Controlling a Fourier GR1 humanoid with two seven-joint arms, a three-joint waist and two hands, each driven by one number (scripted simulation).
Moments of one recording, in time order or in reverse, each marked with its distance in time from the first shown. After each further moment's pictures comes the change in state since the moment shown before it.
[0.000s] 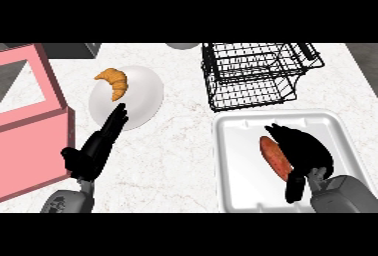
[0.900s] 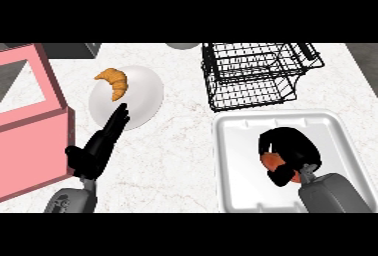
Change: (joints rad) left arm -0.010 -0.040 0.043 0.030 -0.042 -0.033 -0.009; right arm 0.020 0.133 -0.106 0.150 0.180 -0.143 -0.333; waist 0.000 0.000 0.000
